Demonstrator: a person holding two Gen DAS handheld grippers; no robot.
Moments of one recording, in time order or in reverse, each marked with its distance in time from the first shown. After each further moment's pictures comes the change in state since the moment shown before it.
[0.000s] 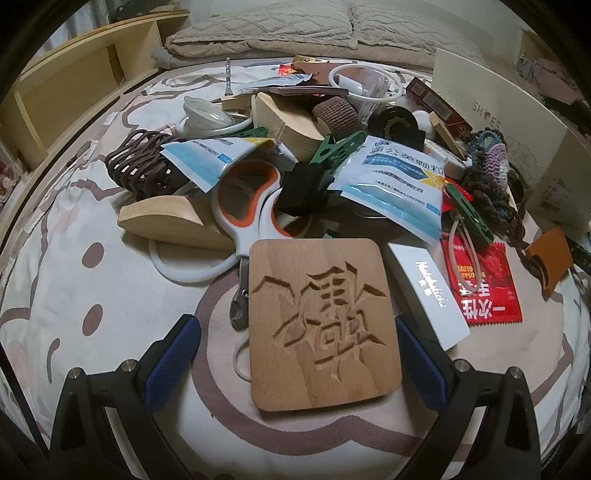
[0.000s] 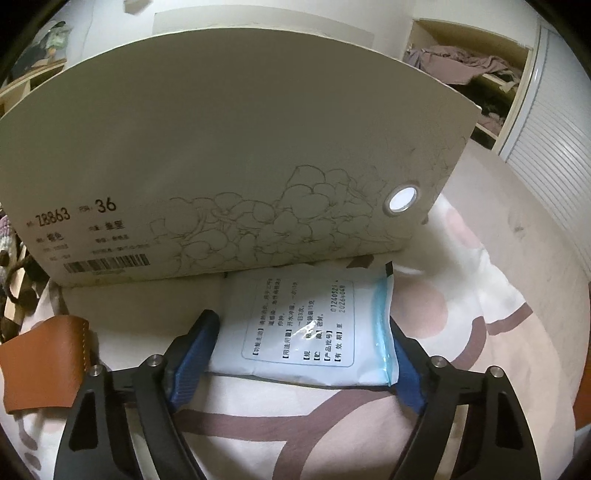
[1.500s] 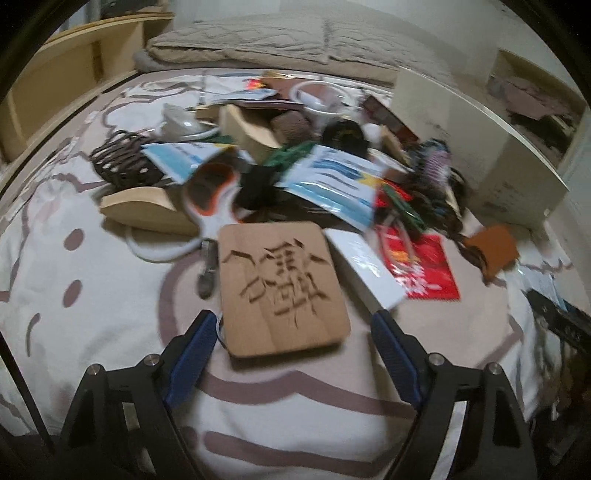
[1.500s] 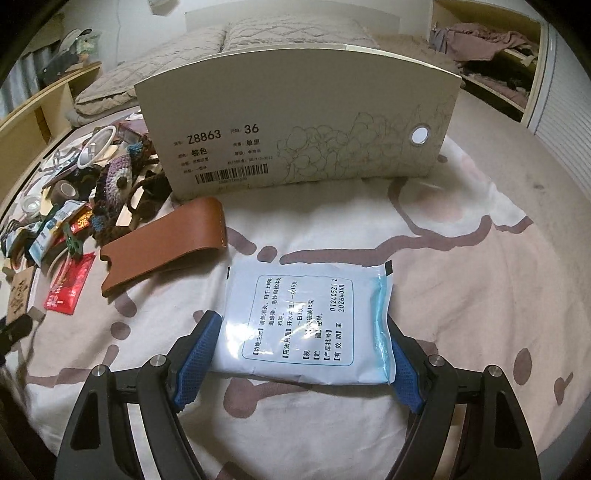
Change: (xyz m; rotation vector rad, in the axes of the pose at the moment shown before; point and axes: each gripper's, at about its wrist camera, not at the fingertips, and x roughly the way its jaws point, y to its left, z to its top) left arm -0.025 -0.010 -0.017 0.006 -0.040 -0.193; right arm -0.092 0.011 -0.067 0.030 0.077 0.207
